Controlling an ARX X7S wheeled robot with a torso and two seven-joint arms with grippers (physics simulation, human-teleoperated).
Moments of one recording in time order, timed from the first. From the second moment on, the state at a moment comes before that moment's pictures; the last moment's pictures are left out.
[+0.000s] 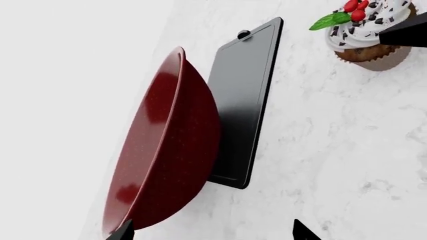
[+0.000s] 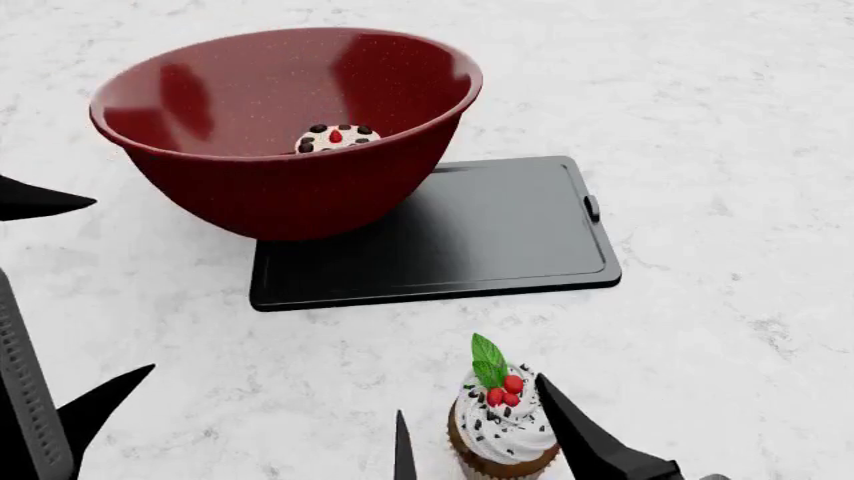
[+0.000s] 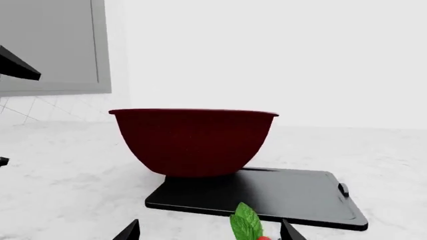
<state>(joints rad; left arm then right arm) -1.04 -0.71 0.61 0.90 0.32 -1.36 1.12 0.00 0.45 -0.28 -0.70 0.47 0.29 0.19</state>
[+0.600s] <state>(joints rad) -1.03 -0.70 0.60 0.89 0.32 -1.35 1.12 0.05 0.44 -0.26 -0.60 0.47 0.30 0.21</state>
